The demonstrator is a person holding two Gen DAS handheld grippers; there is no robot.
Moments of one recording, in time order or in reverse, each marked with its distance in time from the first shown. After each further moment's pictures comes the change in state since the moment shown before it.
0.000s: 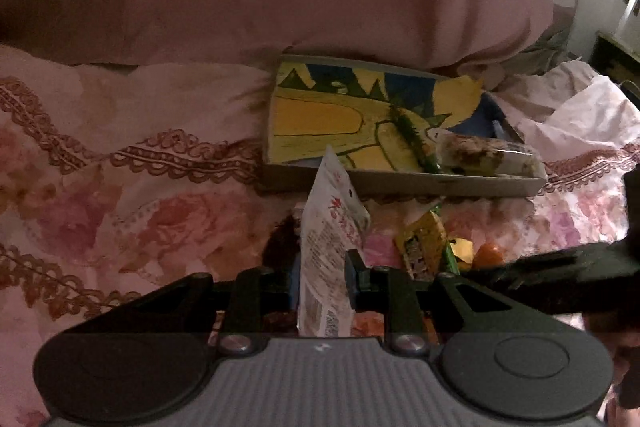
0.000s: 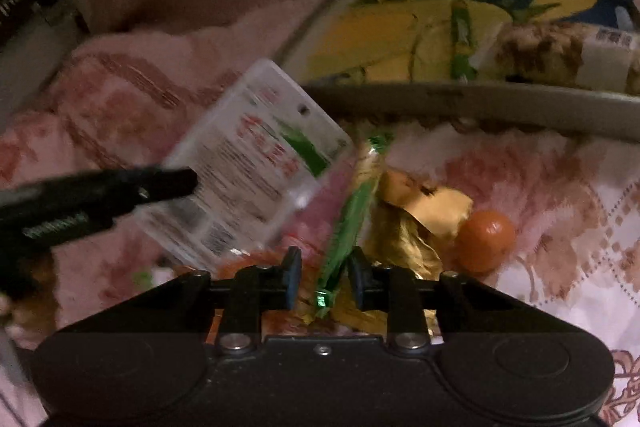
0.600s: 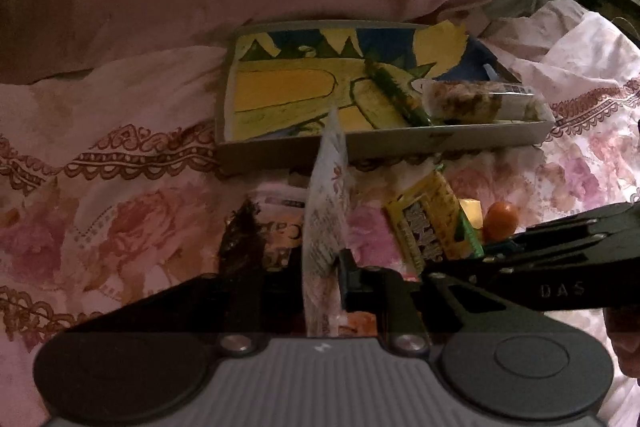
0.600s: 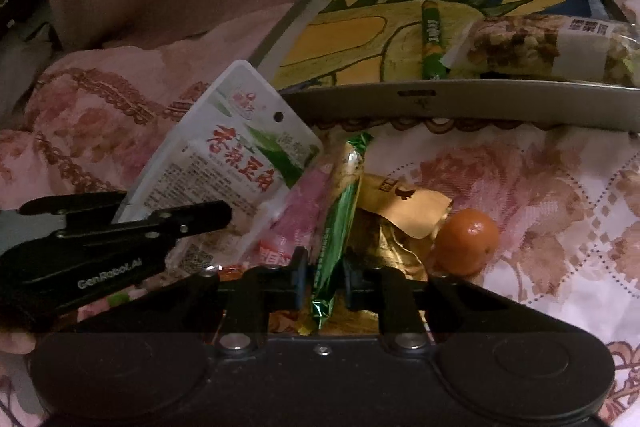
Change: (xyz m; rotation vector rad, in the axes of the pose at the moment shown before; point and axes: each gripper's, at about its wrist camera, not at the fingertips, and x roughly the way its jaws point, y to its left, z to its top) left arm 0.043 -0.029 -0.009 0.133 0.071 0.024; right arm 0.001 -0.004 -0.002 0.059 -0.041 -0.055
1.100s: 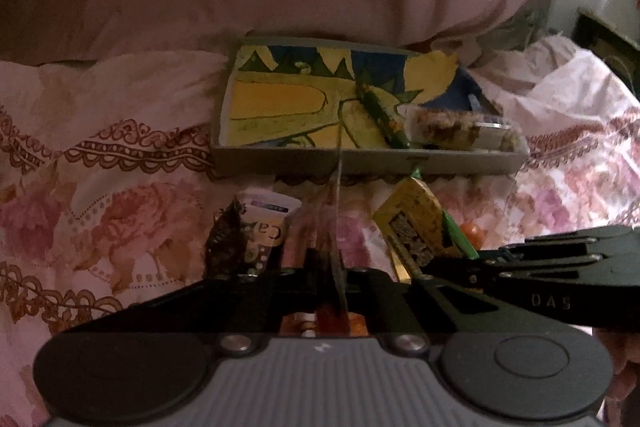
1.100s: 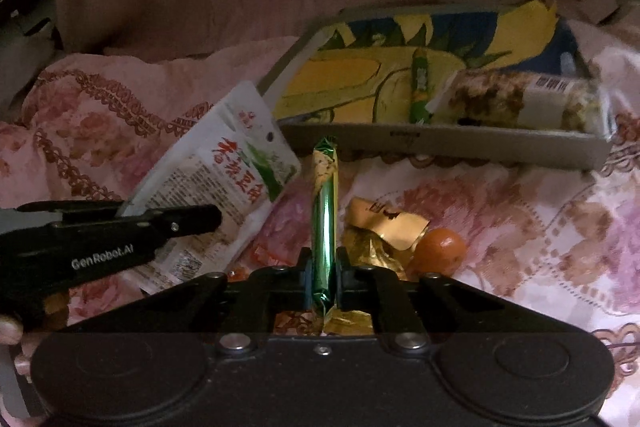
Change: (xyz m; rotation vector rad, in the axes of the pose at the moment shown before) left arm -0.025 0.000 -0.001 -0.092 -0.051 -0.059; right arm -0.040 0.019 -0.006 -0.076 -0.099 -0.086
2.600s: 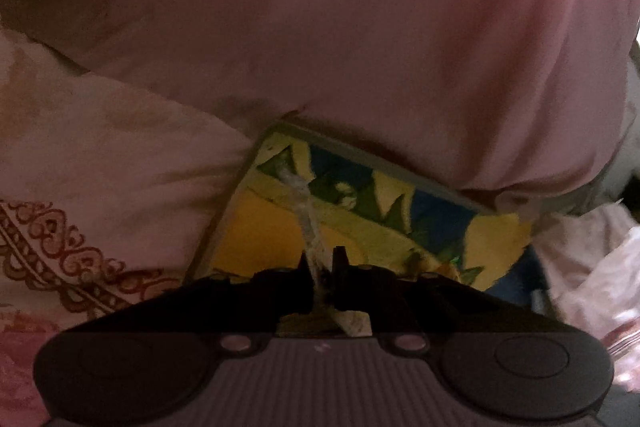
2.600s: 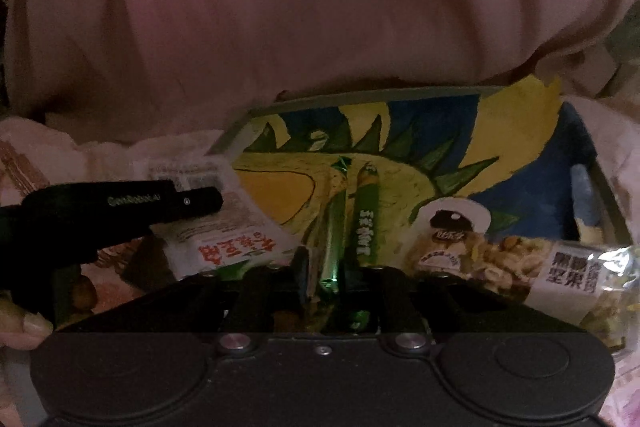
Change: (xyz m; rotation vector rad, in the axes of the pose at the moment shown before) left arm 0.123 0.051 0.108 -0.326 -0.236 0.008; right arm 0.086 -0.054 0.093 0.008 -0.194 -0.118
